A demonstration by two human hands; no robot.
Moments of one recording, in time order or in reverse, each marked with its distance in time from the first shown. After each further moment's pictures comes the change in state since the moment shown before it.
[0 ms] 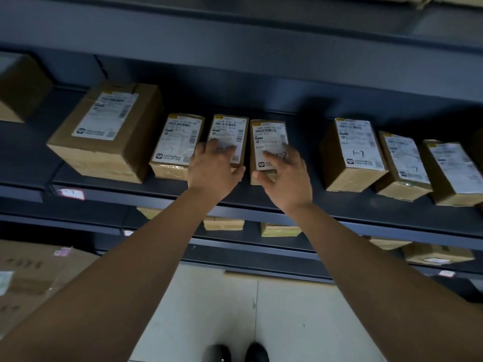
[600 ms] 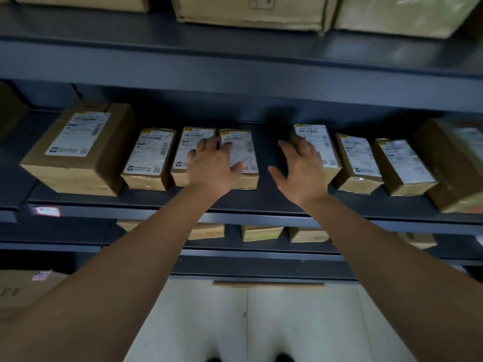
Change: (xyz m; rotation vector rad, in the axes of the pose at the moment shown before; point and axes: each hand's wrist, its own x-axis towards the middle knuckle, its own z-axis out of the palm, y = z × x) left_hand 0.001 0.061 -0.029 -0.015 -0.002 0.072; right_hand -0.011 0.047 -0.079 -0.229 0.093 -0.042
